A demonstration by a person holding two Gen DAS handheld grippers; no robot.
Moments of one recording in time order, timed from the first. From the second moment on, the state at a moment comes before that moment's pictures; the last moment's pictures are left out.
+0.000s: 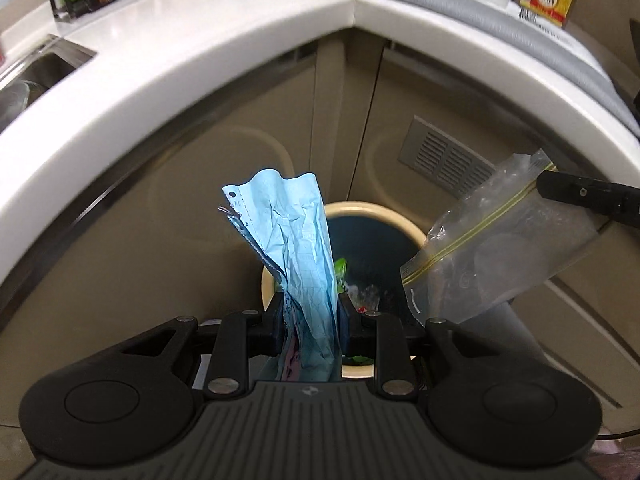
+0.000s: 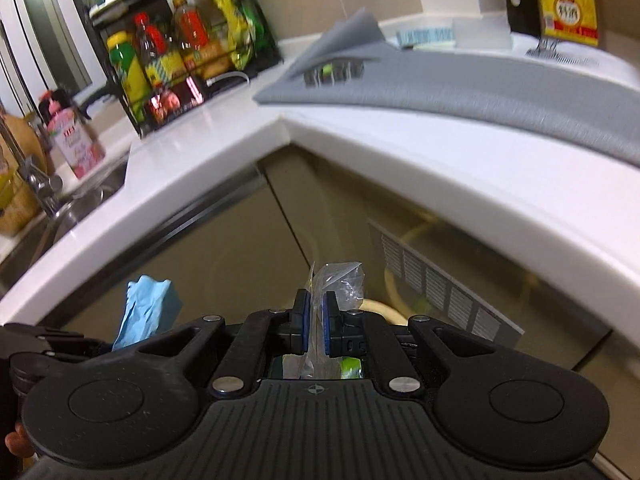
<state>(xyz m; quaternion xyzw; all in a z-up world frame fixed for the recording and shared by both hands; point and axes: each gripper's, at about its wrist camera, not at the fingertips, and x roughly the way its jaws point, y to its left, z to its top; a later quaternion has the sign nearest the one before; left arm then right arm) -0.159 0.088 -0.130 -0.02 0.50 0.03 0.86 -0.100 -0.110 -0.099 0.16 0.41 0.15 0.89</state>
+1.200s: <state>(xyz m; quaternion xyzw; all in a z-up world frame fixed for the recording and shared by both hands) -0.058 0.092 -0.267 -0.04 0.64 -0.06 0.76 -0.035 -0.085 -0.192 0.15 0.52 0.11 0.84</state>
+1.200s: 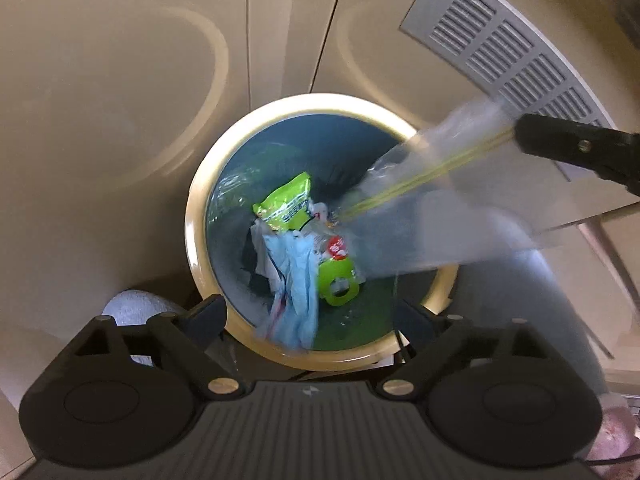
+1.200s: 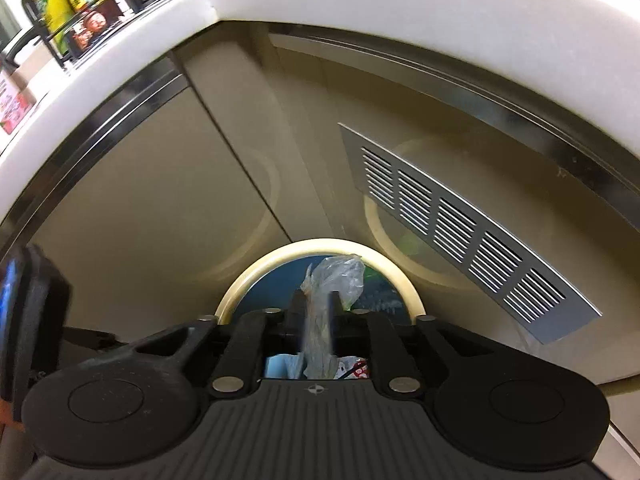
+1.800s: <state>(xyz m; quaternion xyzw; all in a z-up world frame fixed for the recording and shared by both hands) -0.149 0.100 -0.178 -0.02 0.57 0.00 0.82 -0.103 -0.086 -0.139 0.14 0.53 0.16 0.82</state>
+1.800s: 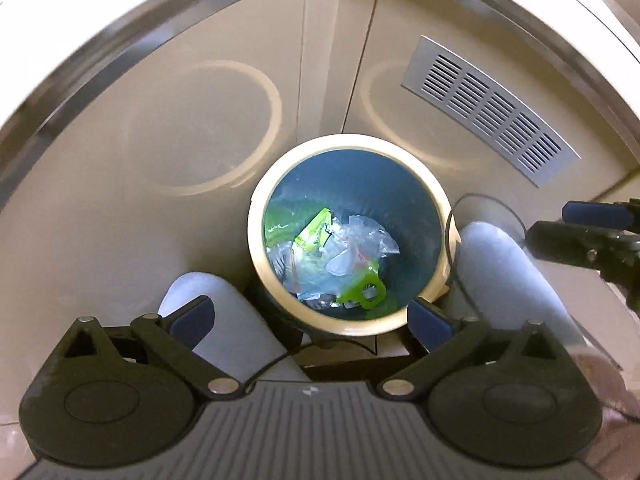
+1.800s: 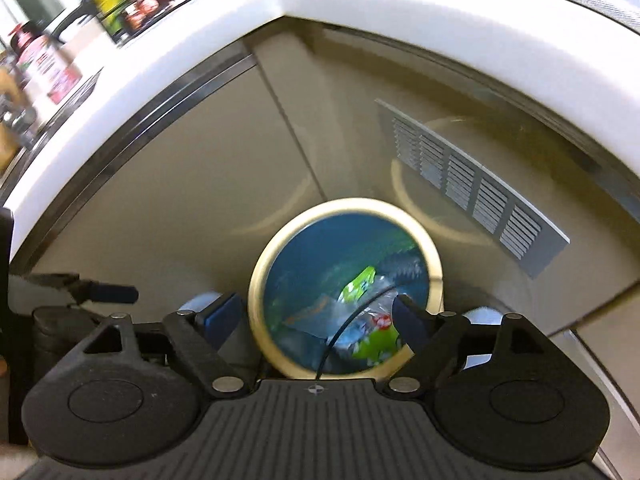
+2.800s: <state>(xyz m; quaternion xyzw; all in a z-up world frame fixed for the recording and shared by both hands) -0.185 0.073 -0.132 0.05 0.50 0.00 0.87 -0.147 -0.079 -0.103 0.10 0.49 0.15 0.86</state>
